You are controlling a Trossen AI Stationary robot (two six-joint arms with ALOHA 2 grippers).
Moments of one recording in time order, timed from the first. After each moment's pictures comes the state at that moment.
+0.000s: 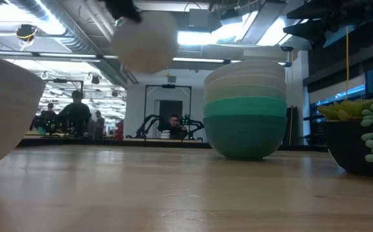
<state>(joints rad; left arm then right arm) -0.08 1.22 1.20 -0.78 -0.18 -0.05 -0.41 0.45 0.54 -0.18 -0.21 0.26</state>
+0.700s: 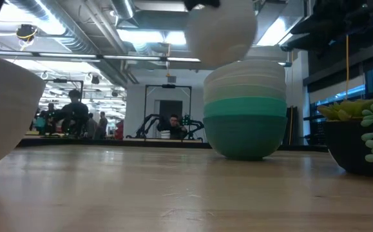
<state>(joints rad) -0.02 1.81 1.90 -0.95 0.03 0.15 -0.41 0.45 0.54 -0.33 -0.21 0.26</state>
